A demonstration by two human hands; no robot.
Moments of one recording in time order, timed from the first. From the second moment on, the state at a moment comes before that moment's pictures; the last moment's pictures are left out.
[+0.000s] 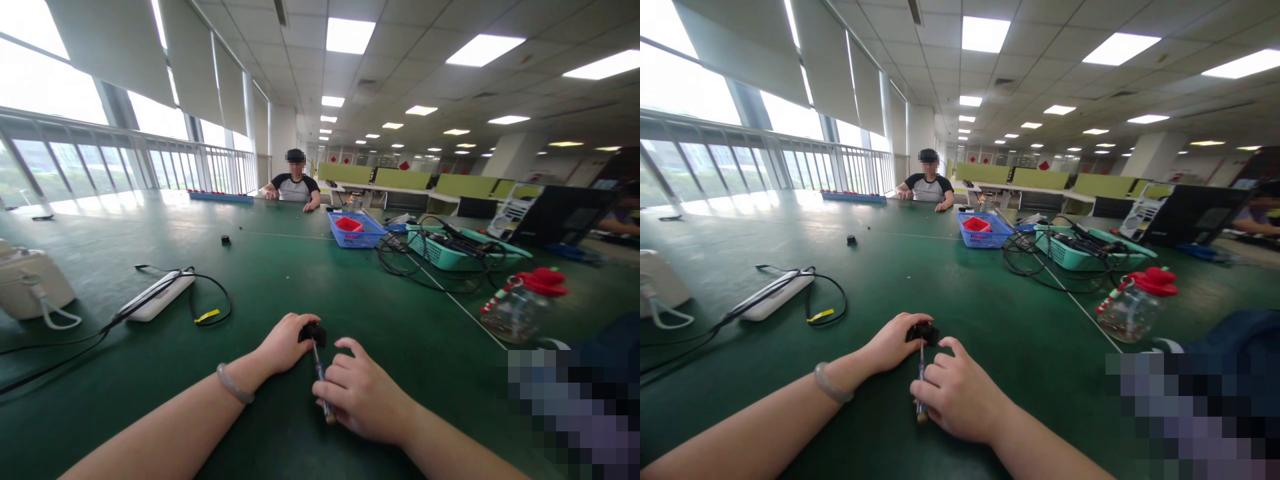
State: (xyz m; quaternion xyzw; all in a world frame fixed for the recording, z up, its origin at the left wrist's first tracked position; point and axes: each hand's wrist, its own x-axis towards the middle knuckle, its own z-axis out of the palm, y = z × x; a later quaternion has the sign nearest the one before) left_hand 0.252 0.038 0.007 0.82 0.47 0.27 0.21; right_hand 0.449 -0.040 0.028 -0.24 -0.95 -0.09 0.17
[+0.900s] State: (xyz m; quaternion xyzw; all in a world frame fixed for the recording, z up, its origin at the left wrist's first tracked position) left_hand 0.252 0.039 0.004 0.82 0.47 0.27 0.21; right_hand 0.448 -0.041 0.025 -0.28 -0.92 -0.10 0.25
